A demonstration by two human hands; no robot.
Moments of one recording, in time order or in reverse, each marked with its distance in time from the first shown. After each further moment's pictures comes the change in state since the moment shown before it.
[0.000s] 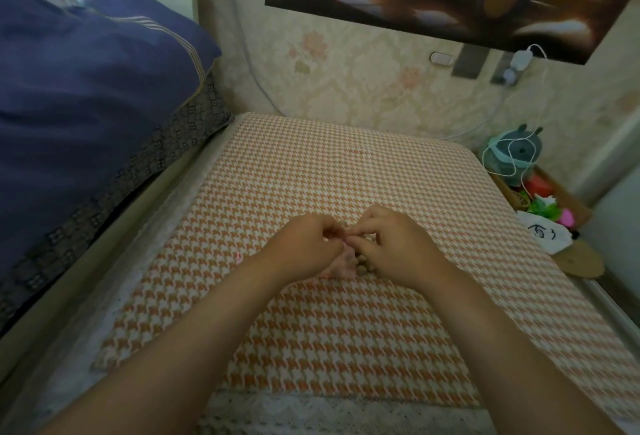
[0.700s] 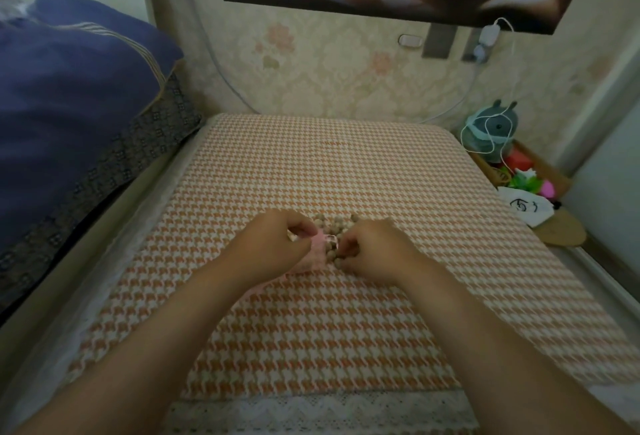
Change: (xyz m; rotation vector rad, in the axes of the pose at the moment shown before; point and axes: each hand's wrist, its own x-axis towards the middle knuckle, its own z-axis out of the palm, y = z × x) left_hand 0.002 -0.004 0.003 0.111 0.029 0.014; right_hand -0.005 0.034 0.016 -0.141 -0.184 0.164
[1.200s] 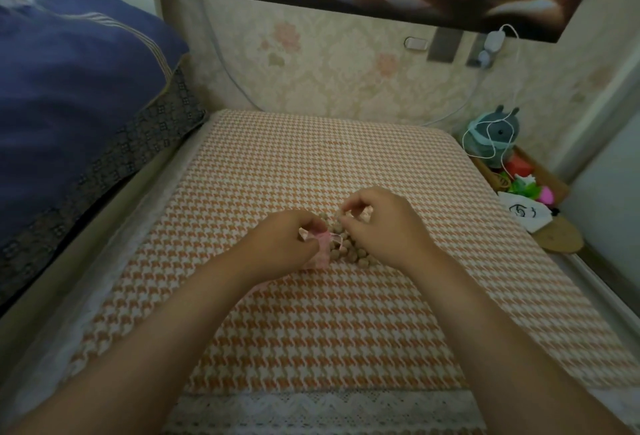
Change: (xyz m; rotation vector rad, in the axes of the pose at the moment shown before) left_hand 0.001 0.000 0.001 -0.041 -0.089 0.022; right_hand -0.004 -0.015 -0.024 0.292 0.360 -0.039
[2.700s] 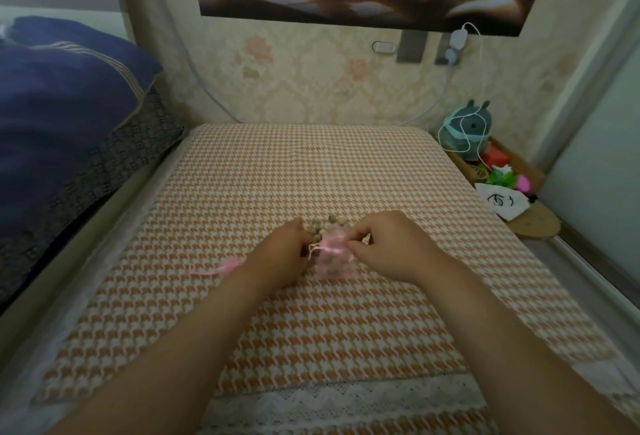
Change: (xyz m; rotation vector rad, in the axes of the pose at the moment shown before) left_hand 0.034 0.003 0.058 0.301 -0.004 0.145; right_hand -0.036 0.029 -0.043 -0.117 -0.220 0.050
